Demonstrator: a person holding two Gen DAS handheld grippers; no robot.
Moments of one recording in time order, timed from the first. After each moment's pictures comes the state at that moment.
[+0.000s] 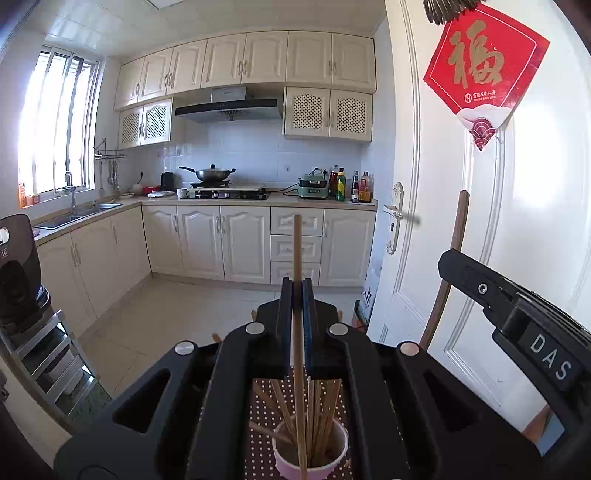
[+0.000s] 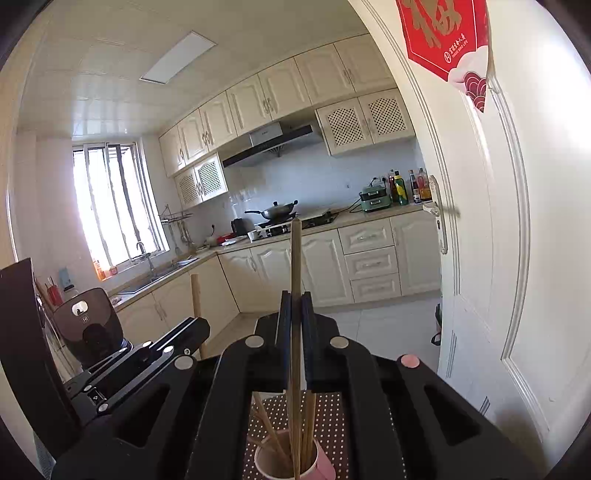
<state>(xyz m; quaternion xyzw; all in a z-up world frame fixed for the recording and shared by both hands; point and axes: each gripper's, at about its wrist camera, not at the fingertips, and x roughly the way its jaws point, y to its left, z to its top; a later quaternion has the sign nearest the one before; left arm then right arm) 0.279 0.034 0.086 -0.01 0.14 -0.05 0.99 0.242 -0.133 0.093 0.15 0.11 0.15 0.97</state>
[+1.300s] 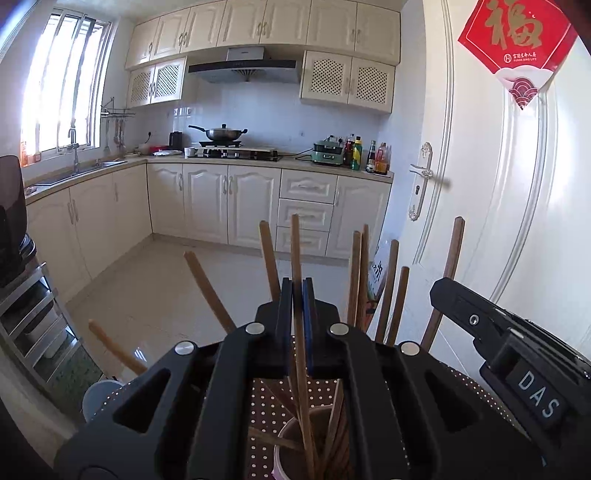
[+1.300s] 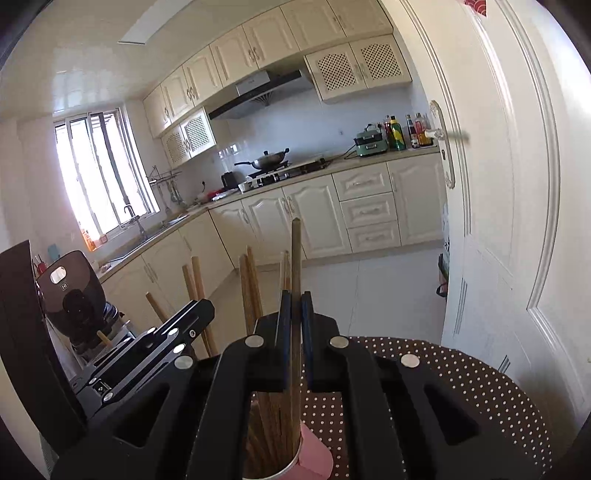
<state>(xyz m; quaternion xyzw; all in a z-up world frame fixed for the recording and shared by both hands) 0.344 0.044 -0.002 -0.05 0.20 -0.03 0.98 0.288 -0.109 0.013 0.15 0.21 0.15 0.95</state>
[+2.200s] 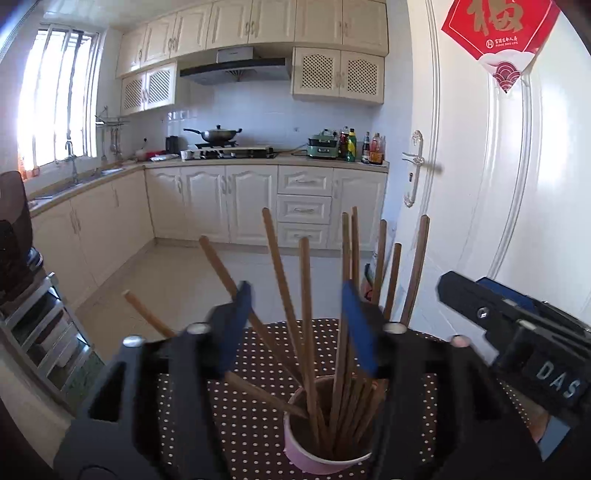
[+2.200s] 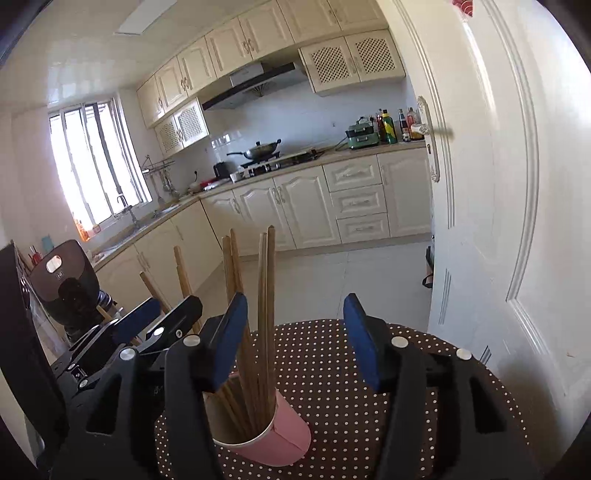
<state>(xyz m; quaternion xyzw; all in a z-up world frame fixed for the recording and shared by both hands) 0.313 0.038 0.002 -0.01 0.19 -0.03 0.98 0.263 -0.132 0.014 0.13 0.22 0.13 0.96</state>
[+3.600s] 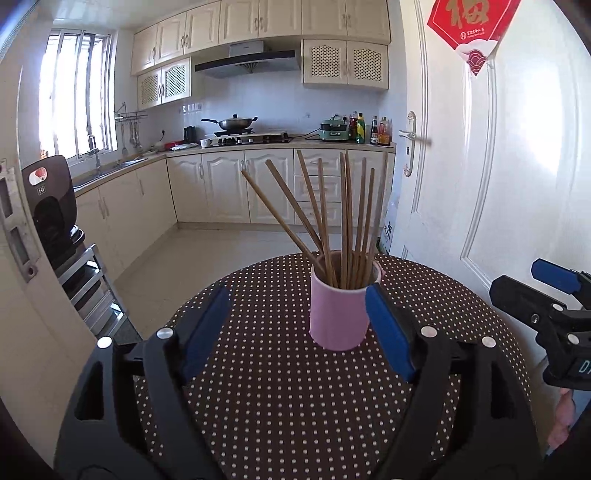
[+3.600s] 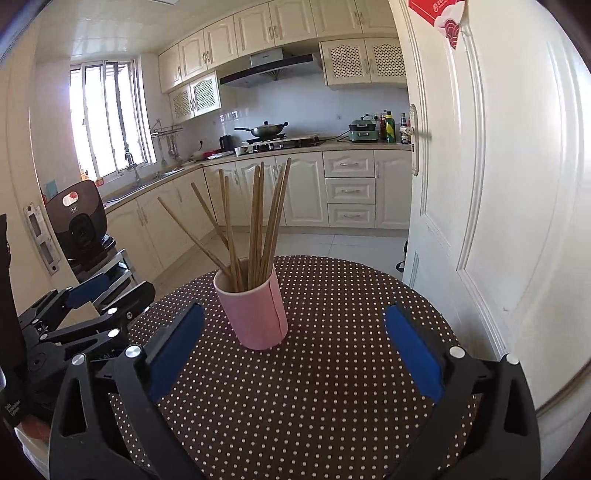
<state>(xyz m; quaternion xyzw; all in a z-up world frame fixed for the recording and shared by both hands) 0.163 0.056 -0.009 0.01 0.23 0.00 0.97 0.131 -0.144 0.001 0.06 0.25 0.13 0.96</state>
